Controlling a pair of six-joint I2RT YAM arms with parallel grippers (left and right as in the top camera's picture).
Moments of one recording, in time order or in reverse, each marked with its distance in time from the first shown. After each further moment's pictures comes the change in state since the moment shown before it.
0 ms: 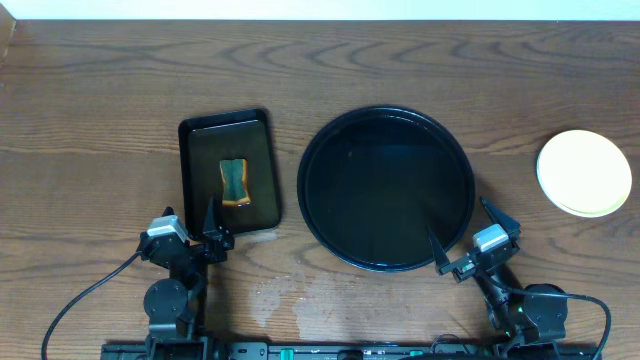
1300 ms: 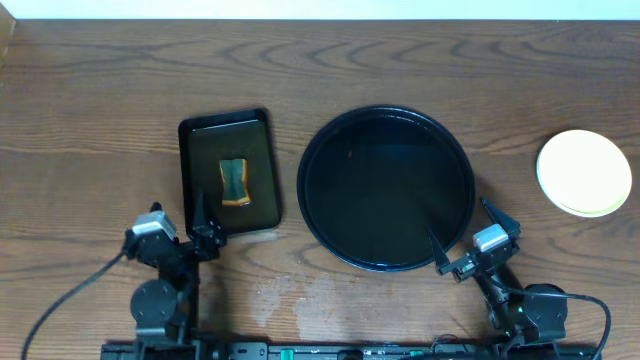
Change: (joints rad) left arm 0.000 0.056 0.136 -0.045 -0.023 0.000; right arm 0.000 0.000 0.000 0.000 0.000 0.000
